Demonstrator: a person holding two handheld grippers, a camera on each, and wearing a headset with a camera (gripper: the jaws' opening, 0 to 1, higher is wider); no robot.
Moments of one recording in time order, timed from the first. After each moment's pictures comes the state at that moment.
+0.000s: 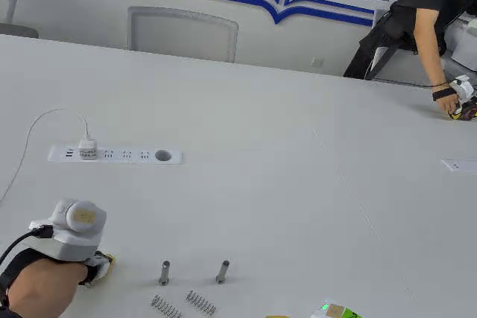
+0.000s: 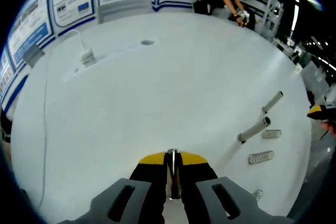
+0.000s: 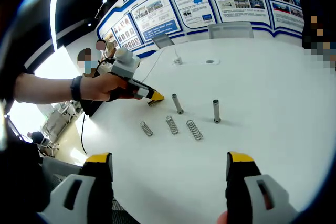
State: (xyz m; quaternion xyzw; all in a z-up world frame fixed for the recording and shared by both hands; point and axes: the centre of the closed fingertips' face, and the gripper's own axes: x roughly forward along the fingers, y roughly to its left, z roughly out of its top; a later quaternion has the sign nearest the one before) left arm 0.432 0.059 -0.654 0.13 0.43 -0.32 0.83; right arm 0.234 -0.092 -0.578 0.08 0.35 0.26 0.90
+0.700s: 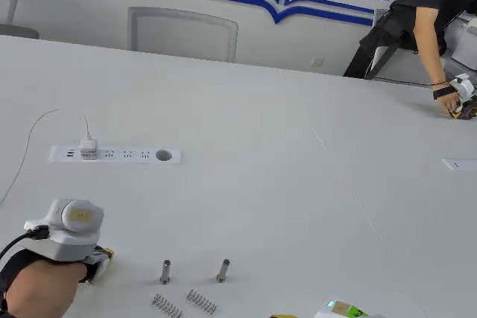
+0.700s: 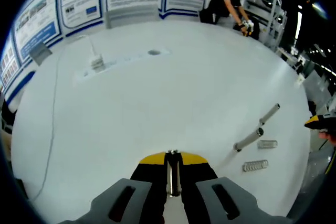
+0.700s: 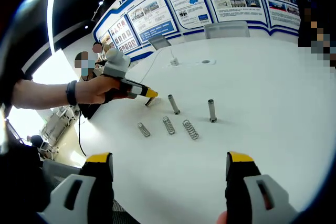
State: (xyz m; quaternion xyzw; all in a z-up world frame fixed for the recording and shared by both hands) left arm 0.435 0.067 -0.631 0.08 0.40 -0.29 0.86; right arm 0.234 -0.098 -0.576 0.09 0.35 0.25 0.90
